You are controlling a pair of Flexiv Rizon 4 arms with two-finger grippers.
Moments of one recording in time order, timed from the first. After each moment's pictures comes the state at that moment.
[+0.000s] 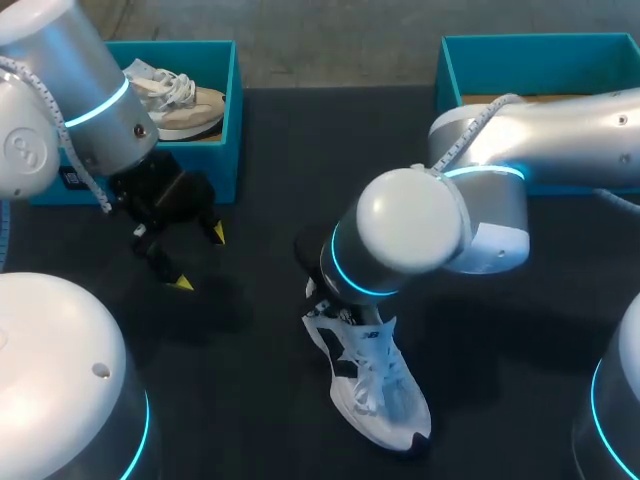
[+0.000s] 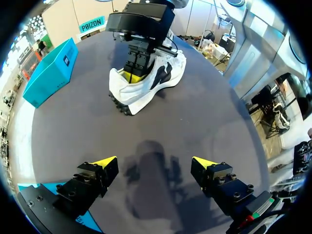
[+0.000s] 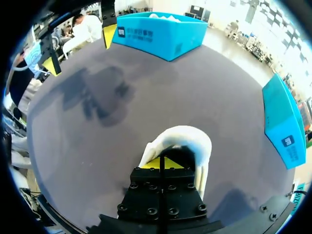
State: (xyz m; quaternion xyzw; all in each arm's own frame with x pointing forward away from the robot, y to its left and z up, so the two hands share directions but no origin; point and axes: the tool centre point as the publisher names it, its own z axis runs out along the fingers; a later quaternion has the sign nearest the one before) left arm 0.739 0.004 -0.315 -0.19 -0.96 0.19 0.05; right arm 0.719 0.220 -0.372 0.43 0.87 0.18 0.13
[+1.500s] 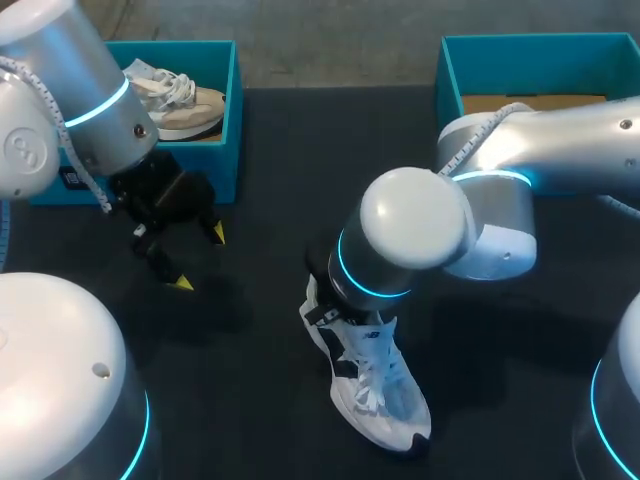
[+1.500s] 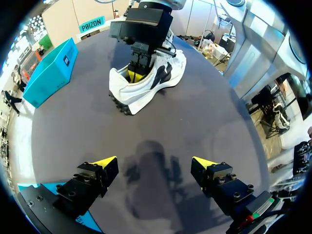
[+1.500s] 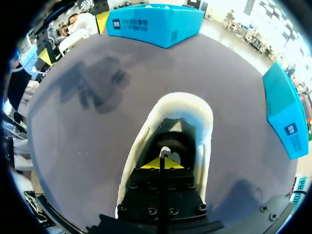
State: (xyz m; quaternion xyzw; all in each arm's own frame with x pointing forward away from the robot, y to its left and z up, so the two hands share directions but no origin) left arm 0.739 0.004 -0.314 -0.19 -0.96 0.19 0.05; right arm 0.701 0.204 -0.383 0.45 0.87 0.16 0.11
